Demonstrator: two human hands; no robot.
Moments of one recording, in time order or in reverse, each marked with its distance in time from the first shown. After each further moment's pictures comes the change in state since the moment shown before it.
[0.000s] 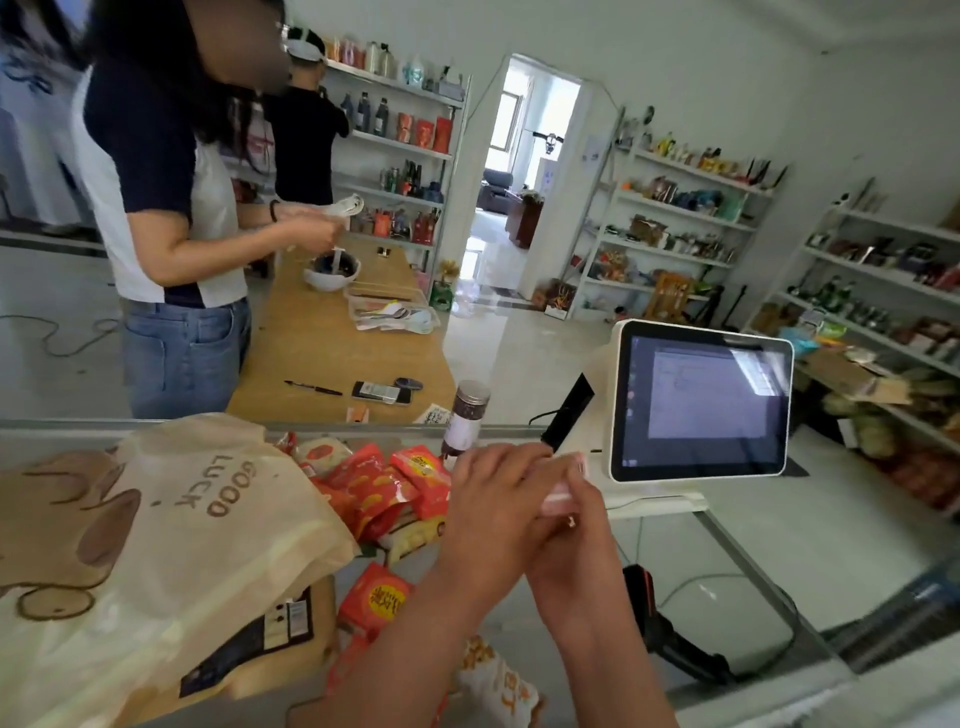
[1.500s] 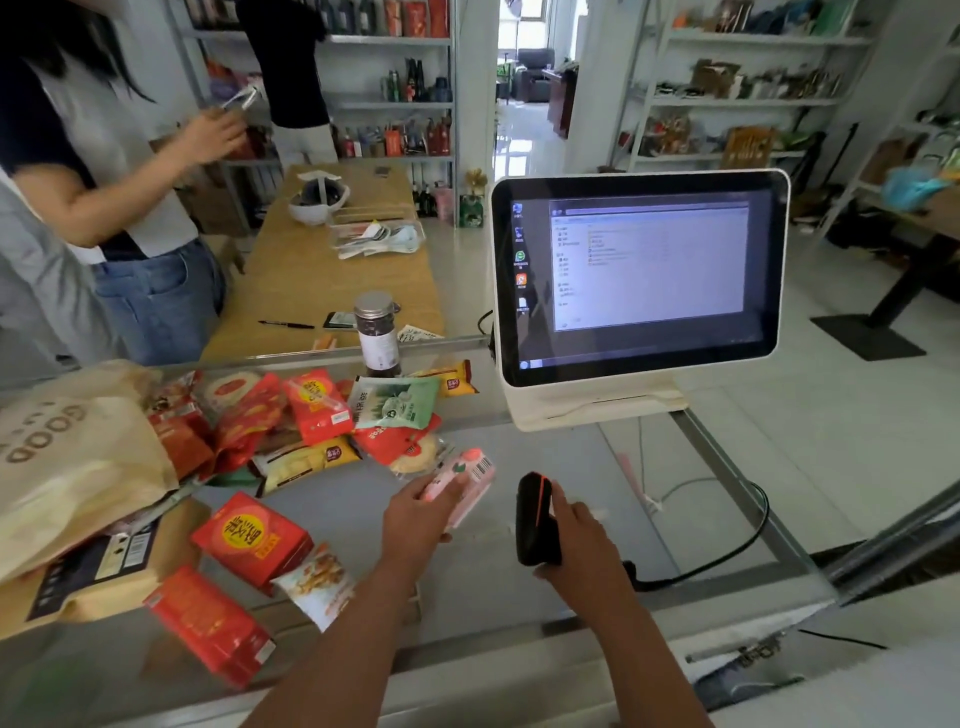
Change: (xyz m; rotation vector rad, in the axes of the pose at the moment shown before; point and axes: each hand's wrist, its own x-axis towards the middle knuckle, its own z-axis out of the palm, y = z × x) left_hand -0.085 0.042 0.182 -0.438 -0.221 -1.373; right_hand 0.063 0.002 -0.305 -1.710 -0.148 0.047
